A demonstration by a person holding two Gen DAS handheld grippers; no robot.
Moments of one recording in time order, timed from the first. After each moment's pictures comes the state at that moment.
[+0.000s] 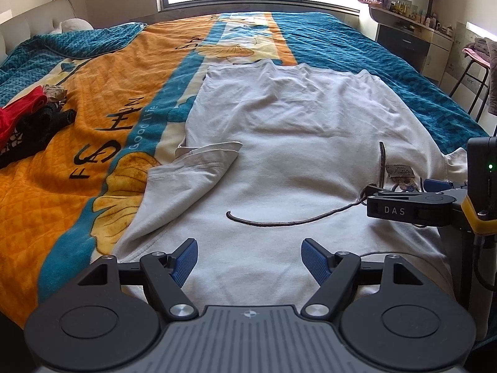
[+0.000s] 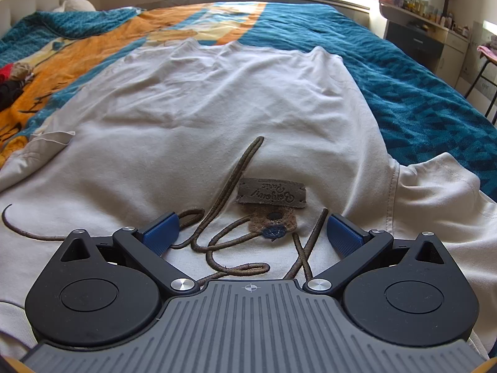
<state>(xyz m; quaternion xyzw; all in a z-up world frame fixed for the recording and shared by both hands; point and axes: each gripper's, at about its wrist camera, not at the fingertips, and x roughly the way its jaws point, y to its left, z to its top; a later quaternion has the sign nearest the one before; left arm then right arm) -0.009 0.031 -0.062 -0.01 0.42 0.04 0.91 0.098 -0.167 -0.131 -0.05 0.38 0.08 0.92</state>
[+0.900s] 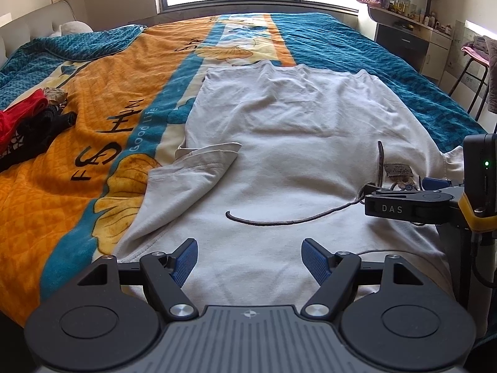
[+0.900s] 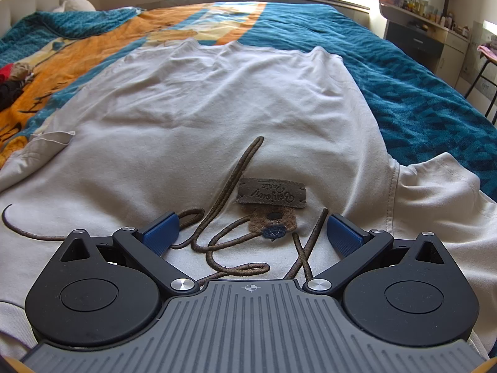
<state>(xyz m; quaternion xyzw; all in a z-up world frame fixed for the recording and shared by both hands) -0.012 0.029 -0.059 0.00 0.41 0.04 0.91 0.099 -0.167 -0.131 -0.05 0.38 0.08 0.92</state>
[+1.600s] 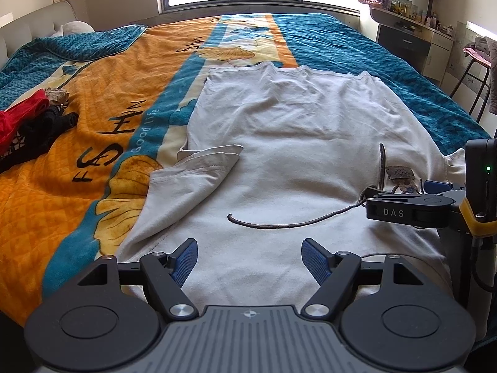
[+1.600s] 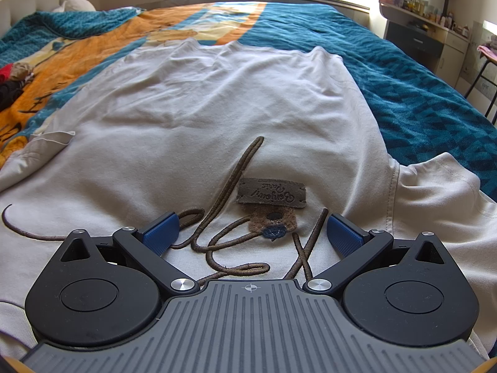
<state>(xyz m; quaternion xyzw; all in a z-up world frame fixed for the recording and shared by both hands) -0.010 0.029 -0.058 0.00 0.41 0.04 0.91 0.099 -0.167 -0.131 -0.05 0.38 0.08 0.92</state>
